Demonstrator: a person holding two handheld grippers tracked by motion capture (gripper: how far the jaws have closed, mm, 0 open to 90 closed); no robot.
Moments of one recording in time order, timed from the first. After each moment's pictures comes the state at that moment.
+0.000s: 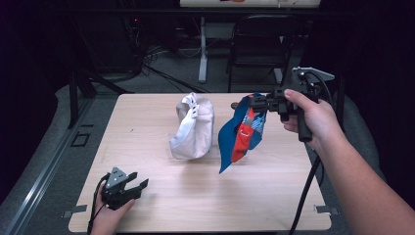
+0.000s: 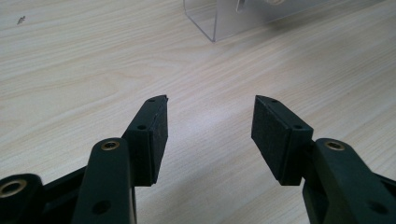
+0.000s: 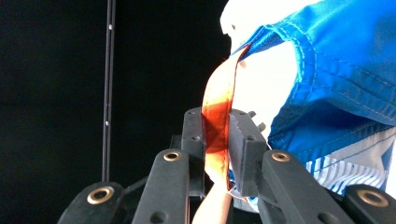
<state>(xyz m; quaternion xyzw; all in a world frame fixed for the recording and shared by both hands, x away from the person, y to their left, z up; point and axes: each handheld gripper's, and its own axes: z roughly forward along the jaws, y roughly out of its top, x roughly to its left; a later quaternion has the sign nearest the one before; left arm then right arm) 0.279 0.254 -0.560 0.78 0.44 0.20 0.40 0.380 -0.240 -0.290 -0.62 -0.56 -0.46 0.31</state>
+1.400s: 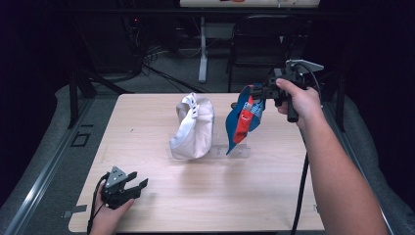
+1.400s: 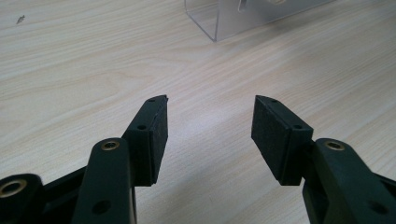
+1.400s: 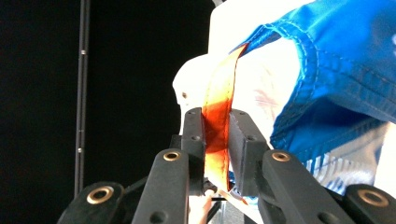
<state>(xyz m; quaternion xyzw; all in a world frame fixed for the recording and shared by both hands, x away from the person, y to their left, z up) 0.281 0.256 -0.561 0.78 0.44 0.20 0.40 0.453 -0.251 -0.321 -0.64 -0.56 -0.45 0.27</state>
